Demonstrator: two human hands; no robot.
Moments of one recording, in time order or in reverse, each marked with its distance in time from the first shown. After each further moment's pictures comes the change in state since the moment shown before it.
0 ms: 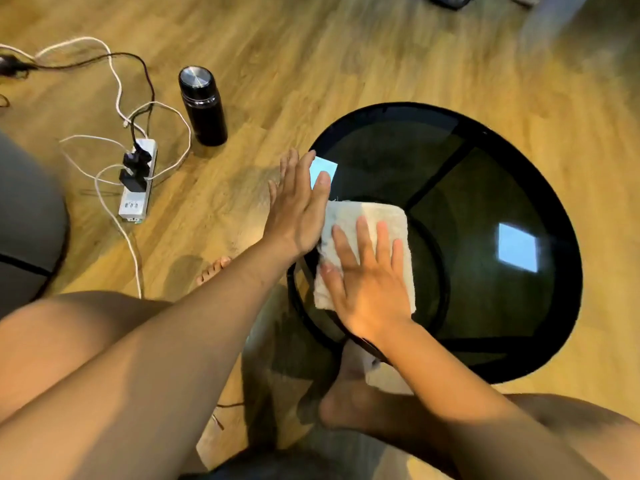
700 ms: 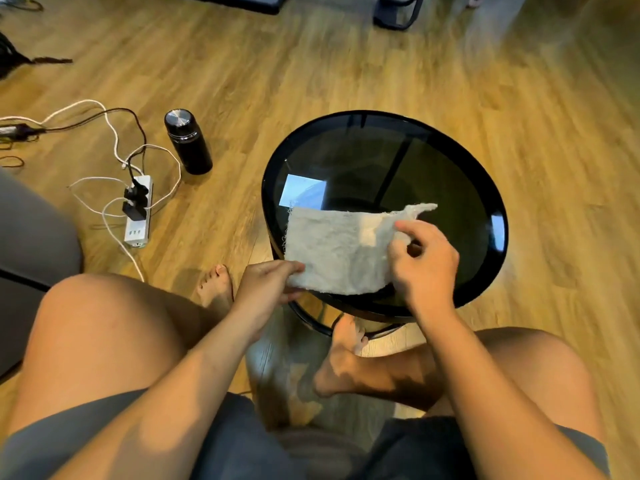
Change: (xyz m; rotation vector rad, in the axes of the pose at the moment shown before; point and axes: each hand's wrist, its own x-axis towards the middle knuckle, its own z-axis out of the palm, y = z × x) left_hand -0.151 0.027 0.003 -0.588 -0.025 -0.529; right_hand -0.100 0.064 -0.070 0.784 0.683 0.375
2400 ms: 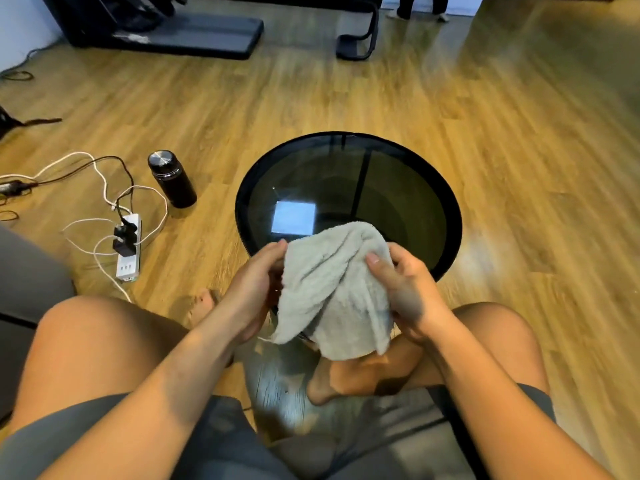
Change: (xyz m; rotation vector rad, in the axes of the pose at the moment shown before) left_hand -0.063 0.041 0.030 -0.012 -0.337 0.118; right_hand -0.033 0.010 -0.061 0.759 -0.461 0.308
